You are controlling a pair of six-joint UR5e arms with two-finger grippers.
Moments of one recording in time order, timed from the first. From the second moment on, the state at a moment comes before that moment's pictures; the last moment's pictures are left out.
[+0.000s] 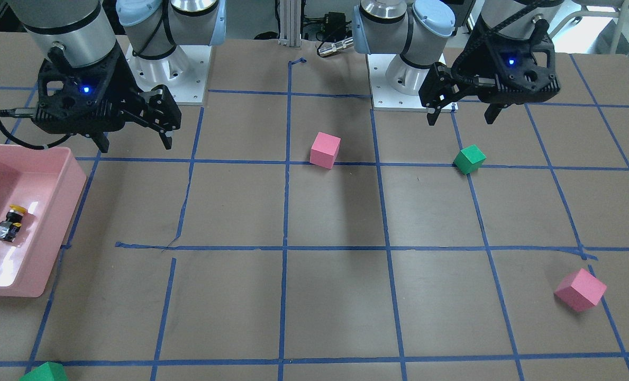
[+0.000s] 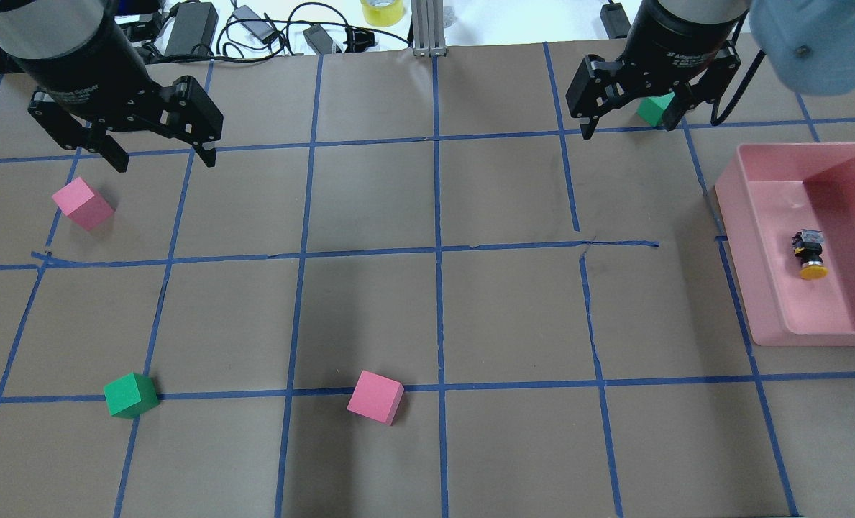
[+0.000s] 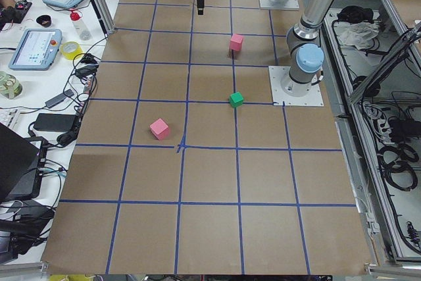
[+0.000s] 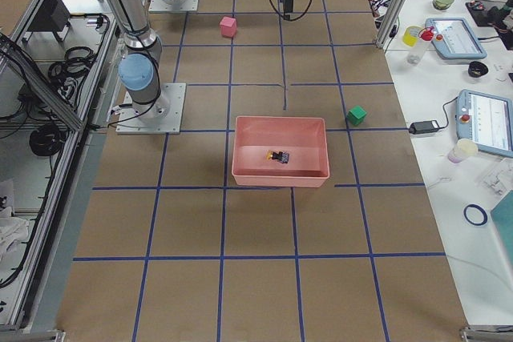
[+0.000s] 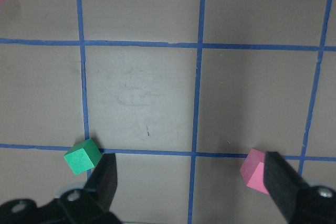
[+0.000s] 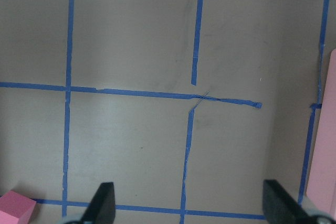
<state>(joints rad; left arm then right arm) -1.53 -1.54 -1.49 -1.67 1.60 -0.01 1.60 -1.52 1.48 -1.59 -1.56 -0.05</state>
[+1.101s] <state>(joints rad) -1.52 -1.56 -1.50 -1.66 1.57 0.00 1.43 -1.49 1.48 -1.62 -1.55 -0.12</state>
